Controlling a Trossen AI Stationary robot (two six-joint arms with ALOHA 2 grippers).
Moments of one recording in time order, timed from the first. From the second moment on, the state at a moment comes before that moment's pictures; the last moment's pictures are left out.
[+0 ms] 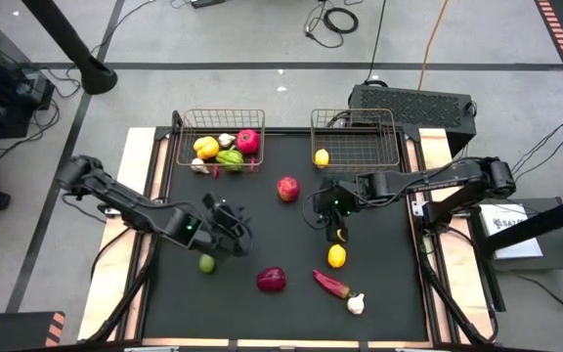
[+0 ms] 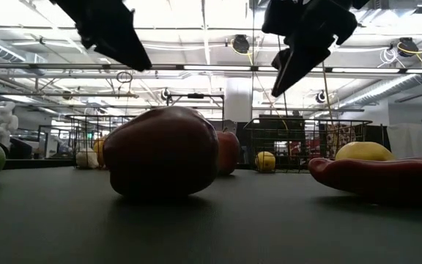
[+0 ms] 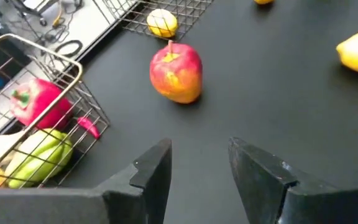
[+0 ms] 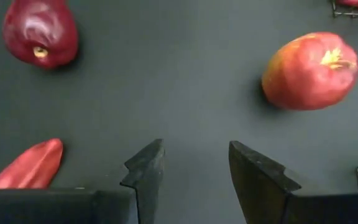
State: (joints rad) left arm -0.40 1.38 0.97 -0.58 -0.79 -0.64; right arm 0.03 1.44 1.08 -0.61 0.01 0.02
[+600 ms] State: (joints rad) left arm -0.37 1.45 0.97 -0.48 -0.66 -0.79; right arm 0.03 1.41 1.08 -0.66 0.03 0.04
